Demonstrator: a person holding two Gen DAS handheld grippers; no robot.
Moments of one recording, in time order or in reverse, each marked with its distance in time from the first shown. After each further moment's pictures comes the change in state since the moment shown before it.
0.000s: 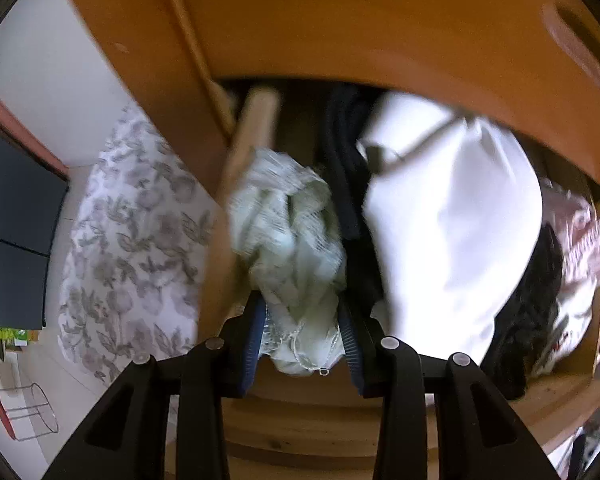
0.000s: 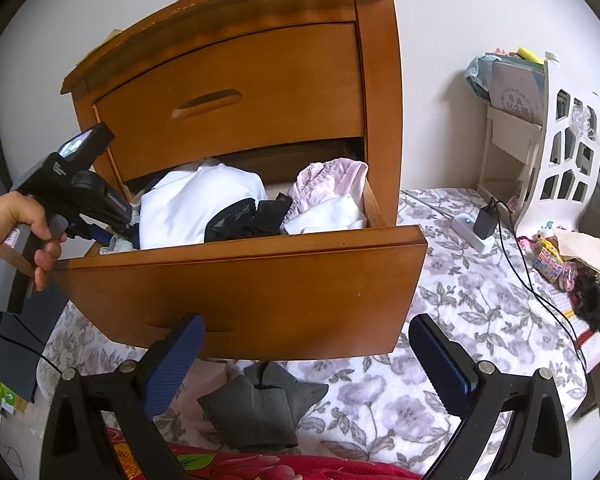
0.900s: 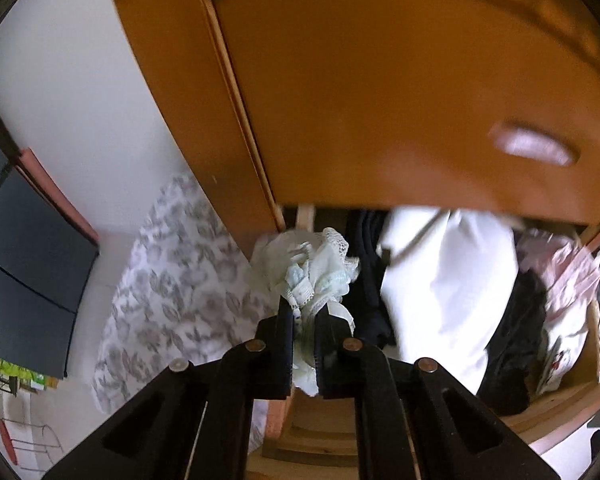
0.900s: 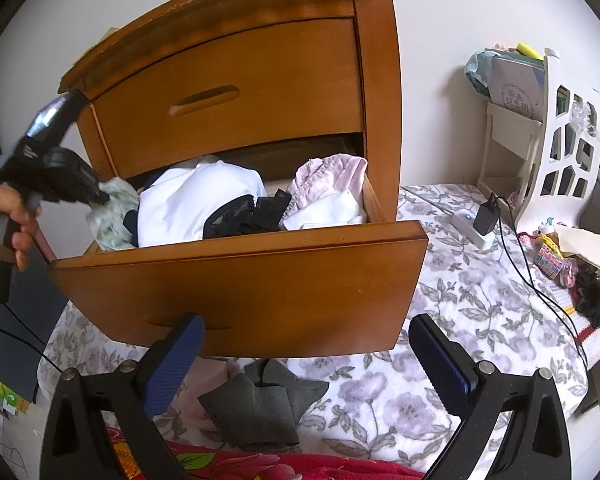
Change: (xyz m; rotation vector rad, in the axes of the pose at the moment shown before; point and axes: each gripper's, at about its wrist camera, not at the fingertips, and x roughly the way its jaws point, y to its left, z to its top) left arm -0.084 0.012 -0.004 0.035 -0.356 0.096; right arm 0.001 0.000 -0.001 0.003 0.005 -0.002
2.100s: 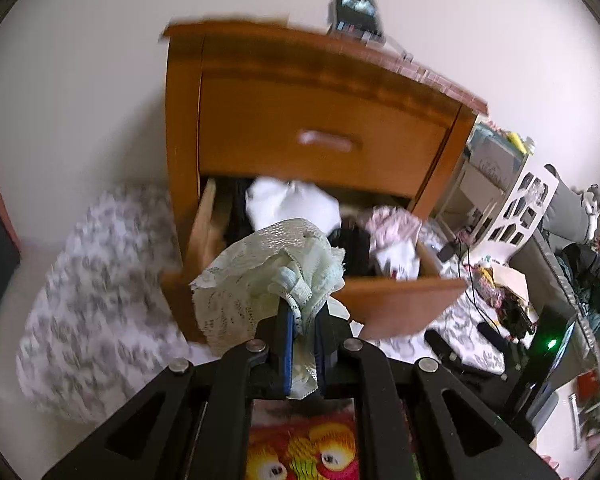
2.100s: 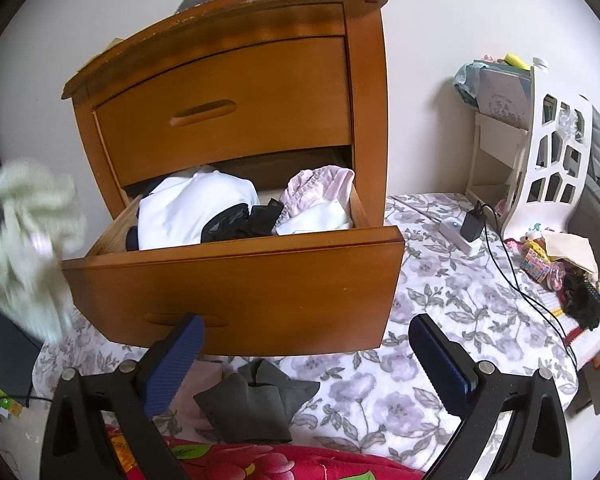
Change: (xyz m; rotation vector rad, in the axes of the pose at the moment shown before) left arm -0.139 0.007 -0.153 -0.041 -0.191 -0.412; right arm -0.021 0.001 -0.003 -0.010 -0.042 -0.036
